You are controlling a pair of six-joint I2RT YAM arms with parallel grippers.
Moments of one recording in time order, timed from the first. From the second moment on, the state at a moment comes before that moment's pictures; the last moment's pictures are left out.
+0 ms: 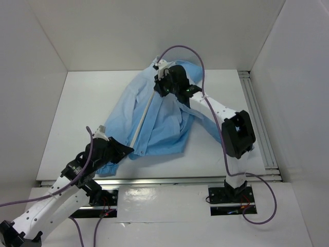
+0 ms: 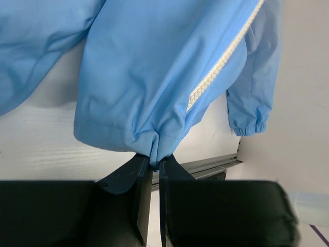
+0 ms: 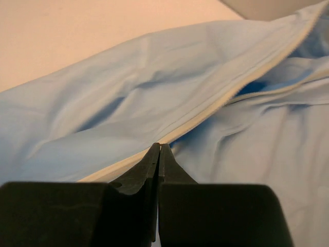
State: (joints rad) left arm -0.57 0.51 0.44 -0.48 -0.01 -1.19; right arm 0.57 1.89 1.59 -0.06 -0.21 -0.07
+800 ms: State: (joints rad) left arm -0.57 0.38 0.65 -1.06 -0.10 -1.29; right arm 0.23 2.49 2.28 -0.11 -0.19 -0.08
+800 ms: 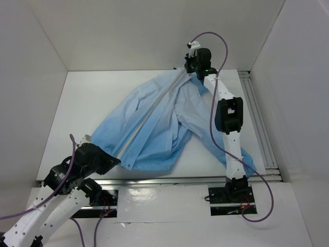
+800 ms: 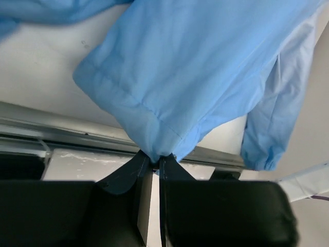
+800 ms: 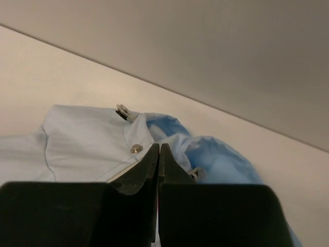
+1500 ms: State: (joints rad) left arm -0.44 0.80 0.78 -0.83 -0.13 -1.07; right arm 0.08 2.39 2.22 -0.16 0.00 -0.05
